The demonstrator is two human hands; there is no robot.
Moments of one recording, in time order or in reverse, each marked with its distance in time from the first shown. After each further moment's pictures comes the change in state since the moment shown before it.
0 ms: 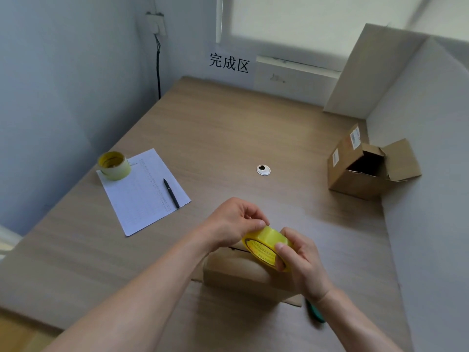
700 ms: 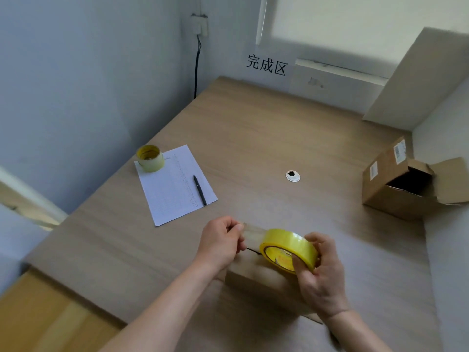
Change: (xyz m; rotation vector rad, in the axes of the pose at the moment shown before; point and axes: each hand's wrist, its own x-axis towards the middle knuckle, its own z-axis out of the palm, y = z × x) left_hand -0.033 -0.070 -0.007 -0.244 0.593 -0.219; right_hand 0.003 0.026 0.018 -0.251 0.233 -0.140
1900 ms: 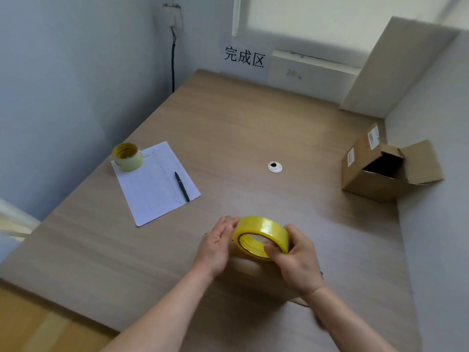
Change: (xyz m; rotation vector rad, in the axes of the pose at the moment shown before) left_hand 0.011 -0.060 0.028 -0.005 -0.161 0.151; right_hand 0.006 -0.012 0.006 0.043 -0.147 0.215
